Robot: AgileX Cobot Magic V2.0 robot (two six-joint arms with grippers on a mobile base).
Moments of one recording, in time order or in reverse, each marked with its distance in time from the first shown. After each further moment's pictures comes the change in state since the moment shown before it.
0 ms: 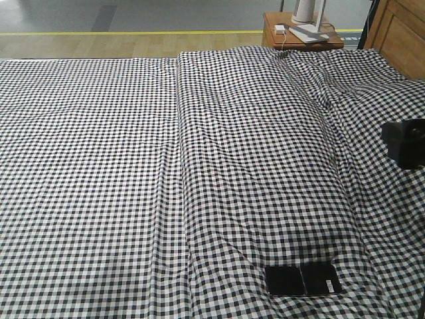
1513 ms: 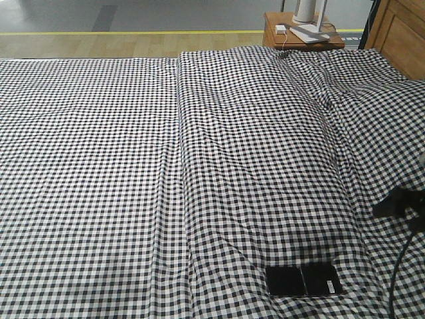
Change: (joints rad) left arm 0.000 0.000 0.000 0.000 0.000 0.000; right arm -0.562 1.044 -0.289 0.821 0.370 -0.927
